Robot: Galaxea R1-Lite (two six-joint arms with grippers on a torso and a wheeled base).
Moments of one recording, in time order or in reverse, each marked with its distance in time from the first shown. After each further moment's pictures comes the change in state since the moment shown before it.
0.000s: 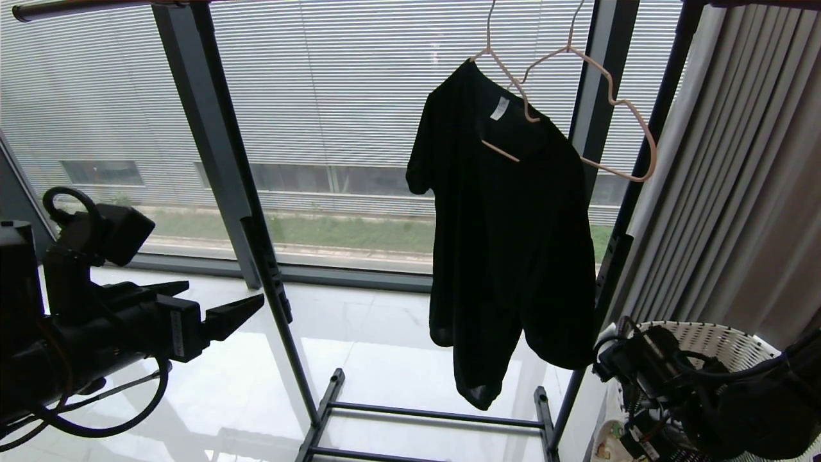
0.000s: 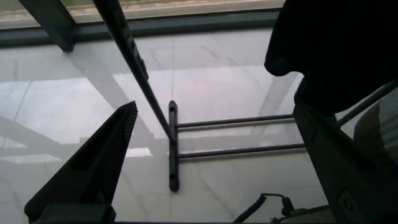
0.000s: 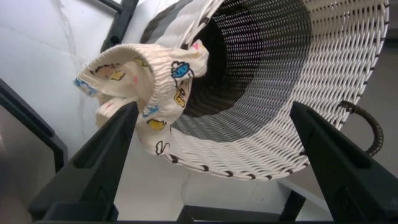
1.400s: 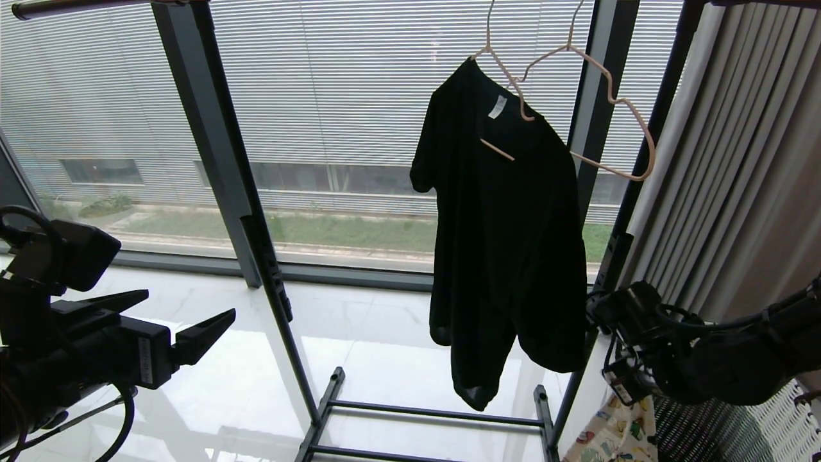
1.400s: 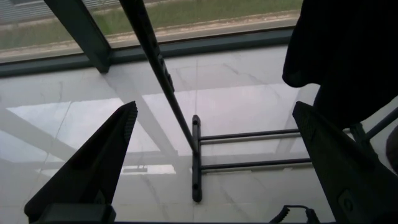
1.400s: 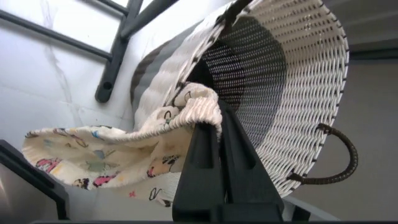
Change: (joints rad) left arm -0.025 -0.107 0.080 0.004 0.133 0.088; right arm -0.015 0.009 -0.229 0.070 -0.049 -0.003
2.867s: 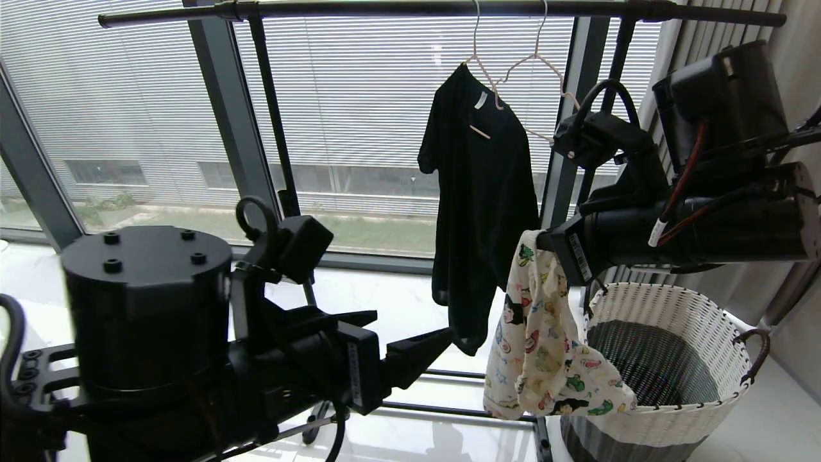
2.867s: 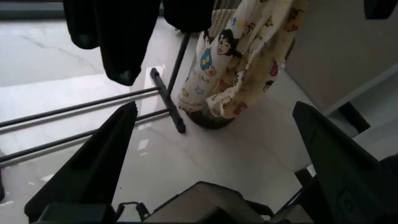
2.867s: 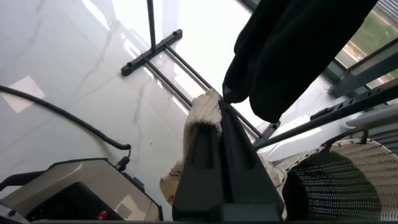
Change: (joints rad) left arm -0.637 0.319 -0.196 -0.127 -0.046 -0.513; right arm 0.291 -0.270 -0.628 0.413 0.455 0.021
